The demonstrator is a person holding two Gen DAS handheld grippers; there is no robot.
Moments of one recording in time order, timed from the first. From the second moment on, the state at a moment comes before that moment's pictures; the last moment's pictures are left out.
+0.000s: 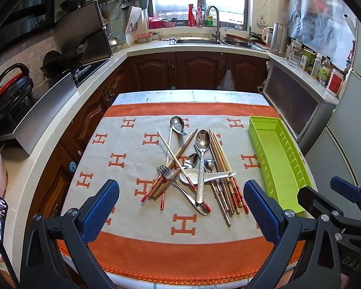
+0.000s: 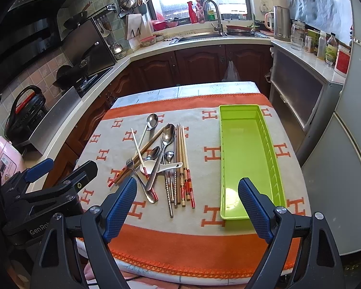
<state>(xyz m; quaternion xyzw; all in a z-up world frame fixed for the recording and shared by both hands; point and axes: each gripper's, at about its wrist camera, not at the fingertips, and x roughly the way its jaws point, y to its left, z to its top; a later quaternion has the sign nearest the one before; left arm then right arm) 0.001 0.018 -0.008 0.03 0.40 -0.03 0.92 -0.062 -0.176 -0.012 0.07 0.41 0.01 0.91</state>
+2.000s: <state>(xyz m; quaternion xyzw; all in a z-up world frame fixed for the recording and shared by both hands) 0.235 0.057 -0.166 -0.14 0.60 -0.10 0.78 0.216 -0.150 -0.174 0.16 0.62 0.11 0.76</state>
